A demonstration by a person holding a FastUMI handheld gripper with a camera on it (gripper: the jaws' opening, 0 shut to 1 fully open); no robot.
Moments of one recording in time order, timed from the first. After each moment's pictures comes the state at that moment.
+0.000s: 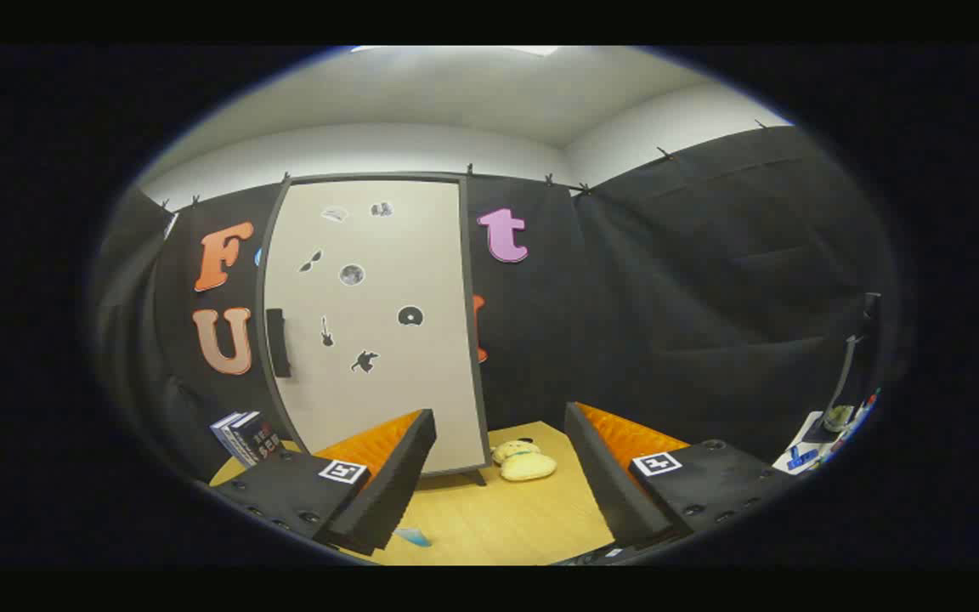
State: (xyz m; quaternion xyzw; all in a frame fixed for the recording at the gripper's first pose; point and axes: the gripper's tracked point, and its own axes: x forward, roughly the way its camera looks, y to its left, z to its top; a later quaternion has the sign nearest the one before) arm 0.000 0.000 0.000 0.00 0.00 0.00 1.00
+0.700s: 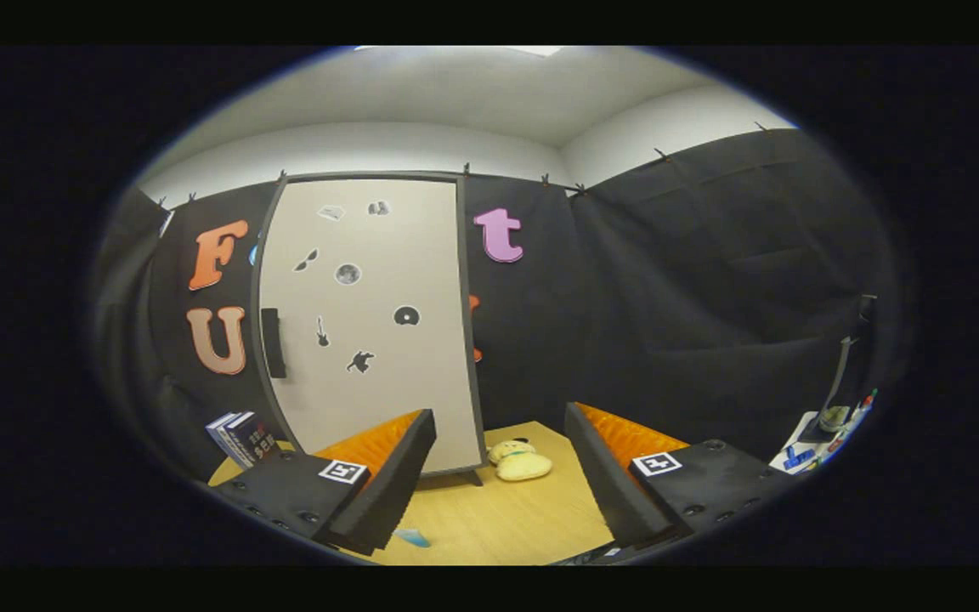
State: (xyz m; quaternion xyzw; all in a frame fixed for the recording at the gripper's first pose) arm 0.003 0.005 0.000 0.00 0.01 -0.01 1.00
